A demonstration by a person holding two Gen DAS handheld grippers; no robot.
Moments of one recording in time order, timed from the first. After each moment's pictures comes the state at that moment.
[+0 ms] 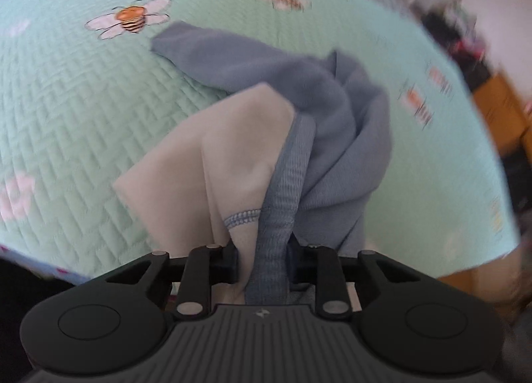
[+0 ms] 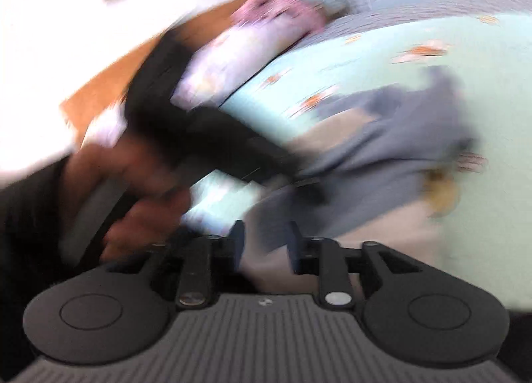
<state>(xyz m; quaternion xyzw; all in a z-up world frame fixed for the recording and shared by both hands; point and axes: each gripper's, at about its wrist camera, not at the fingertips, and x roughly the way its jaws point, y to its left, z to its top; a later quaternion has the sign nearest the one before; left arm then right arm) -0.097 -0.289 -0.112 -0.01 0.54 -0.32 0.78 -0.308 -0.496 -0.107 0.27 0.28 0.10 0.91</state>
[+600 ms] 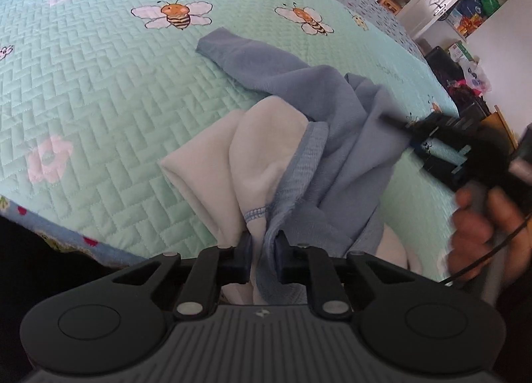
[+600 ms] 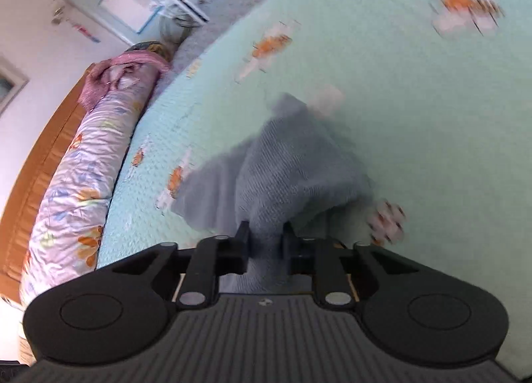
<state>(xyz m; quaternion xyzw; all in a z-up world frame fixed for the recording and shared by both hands) -0.091 -0.243 -0.115 -0.06 0.53 -0.30 0.79 -0.180 -0.572 -0.101 0.40 0.31 -0.06 0.86</state>
